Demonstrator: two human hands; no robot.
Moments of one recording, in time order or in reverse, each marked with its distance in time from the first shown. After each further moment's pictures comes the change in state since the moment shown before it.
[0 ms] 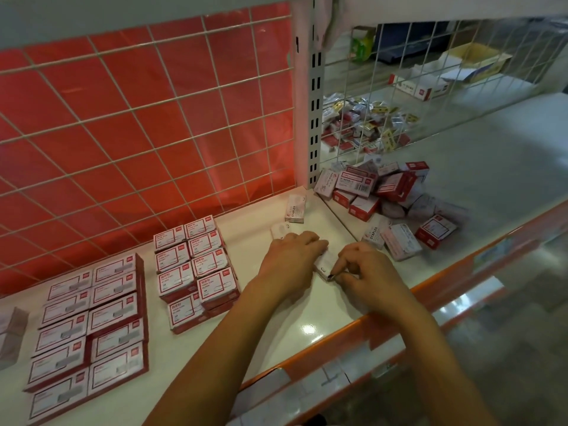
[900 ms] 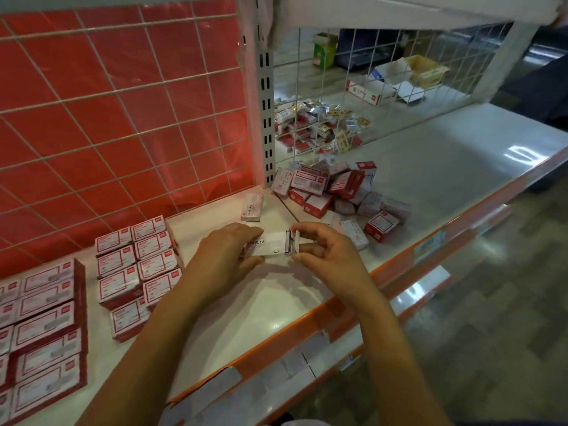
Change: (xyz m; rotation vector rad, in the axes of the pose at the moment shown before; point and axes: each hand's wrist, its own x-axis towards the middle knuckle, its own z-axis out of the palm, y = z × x) left_hand -0.029 -0.010 -0.035 -0.160 0.151 -0.046; right_hand -0.014 -0.016 -0.021 0.681 0.091 0.018
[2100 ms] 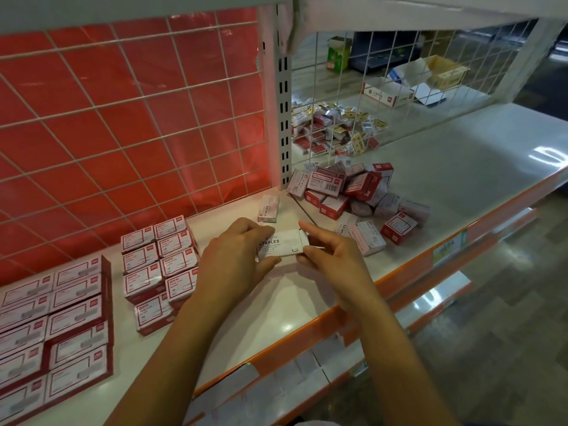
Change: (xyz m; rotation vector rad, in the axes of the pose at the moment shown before) left_hand -0.015 0.006 -0.003 0.010 0.178 -0.077; right_hand 0.005 0.001 0.024 0.201 0.132 0.136
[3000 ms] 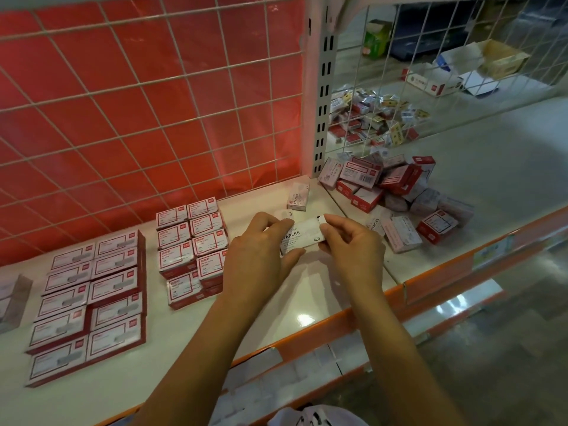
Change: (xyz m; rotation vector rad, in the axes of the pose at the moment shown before) left_hand -0.020 -0.001 0.008 -0.049 0.126 -0.110; right_hand 0.007 0.012 0.029 -0.157 0.236 -0.132
